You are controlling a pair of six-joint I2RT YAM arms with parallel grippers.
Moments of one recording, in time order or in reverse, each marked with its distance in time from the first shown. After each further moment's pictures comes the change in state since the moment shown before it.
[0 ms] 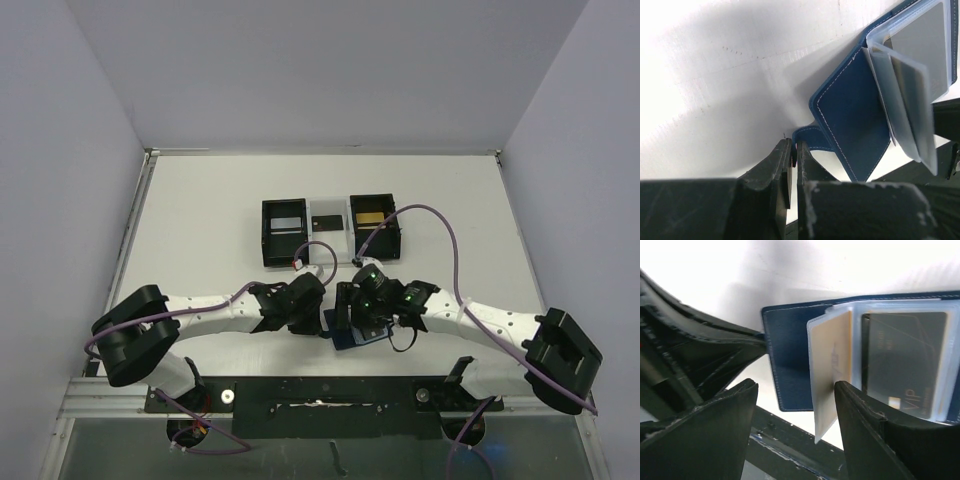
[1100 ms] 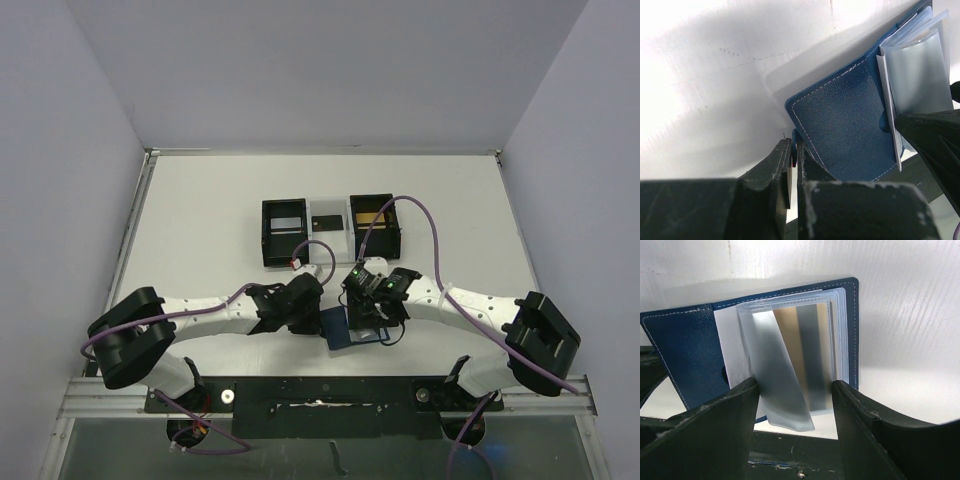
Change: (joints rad) left arm 0.000 -0.025 -0.023 0.035 0.000 -0.014; right arm 0.027 0.130 0.158 -0.340 0.220 0.000
